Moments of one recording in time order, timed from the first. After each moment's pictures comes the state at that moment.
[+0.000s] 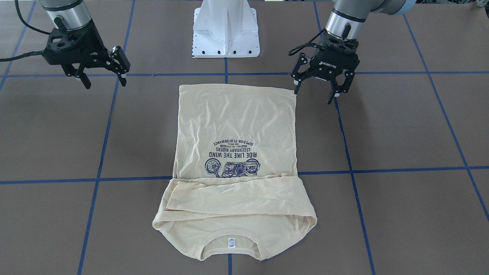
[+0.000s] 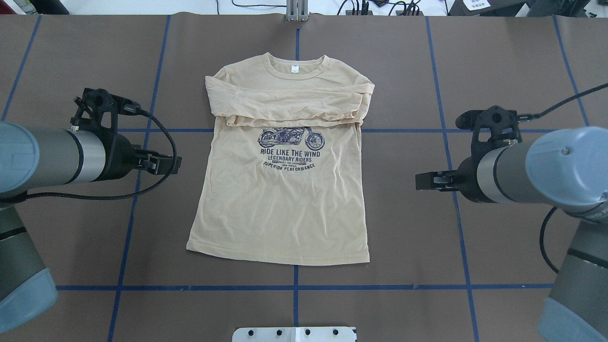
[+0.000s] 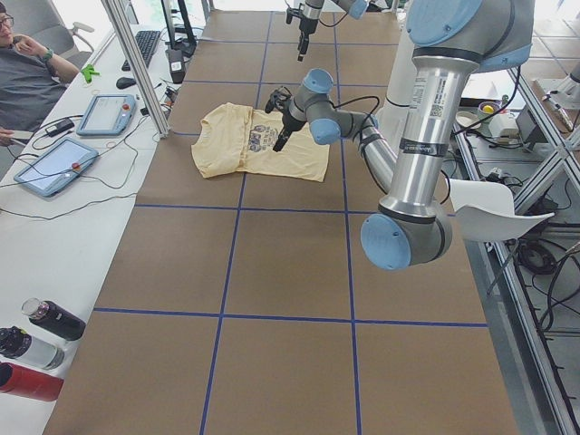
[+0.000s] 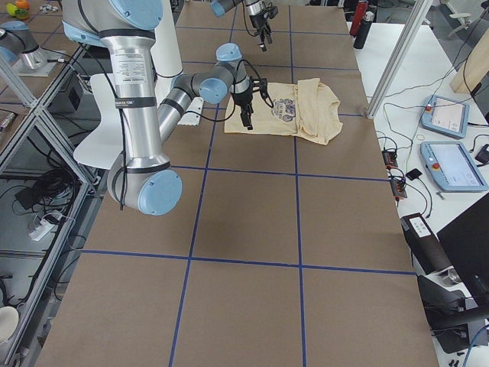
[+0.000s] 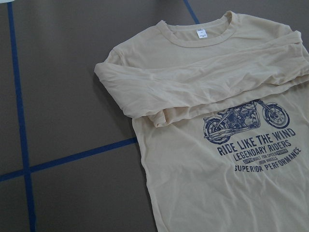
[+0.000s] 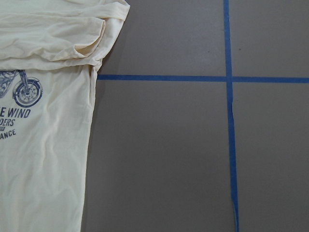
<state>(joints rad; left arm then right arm) -0.61 -1.71 -2.12 -1.95 -1.69 -0.92 0.53 -1.43 2.29 -1.60 1.68 1.21</state>
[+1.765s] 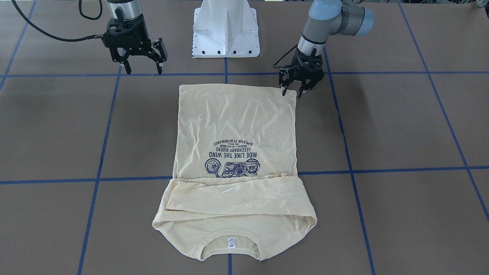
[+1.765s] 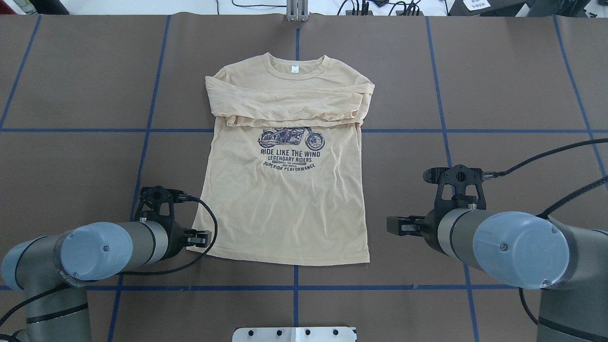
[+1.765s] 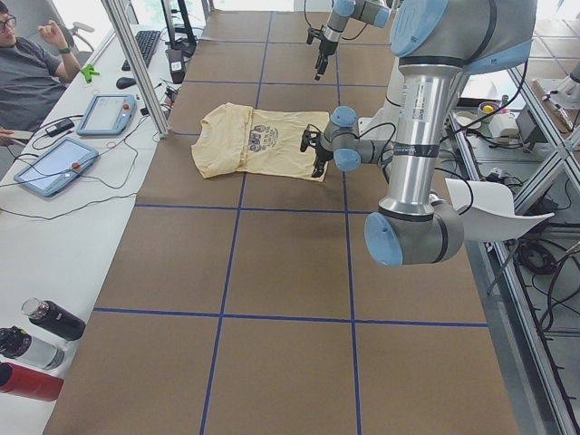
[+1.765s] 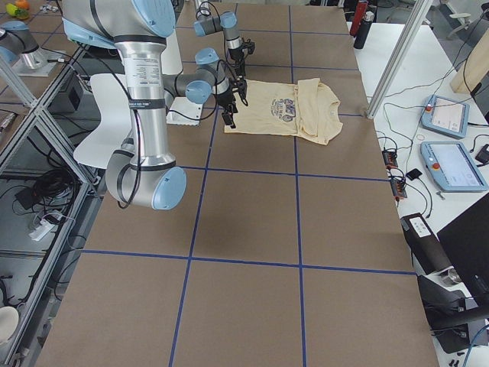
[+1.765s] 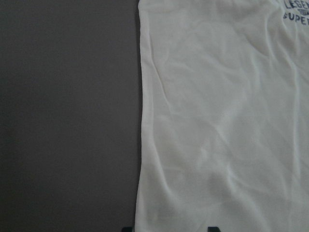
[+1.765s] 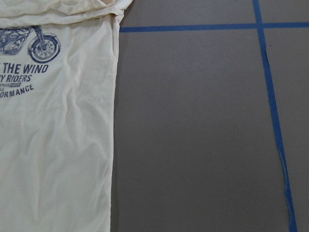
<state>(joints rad) -0.30 -1.73 -1.95 -2.01 -1.55 -1.26 0.31 -1.44 2.29 -1.60 1.49 1.38</state>
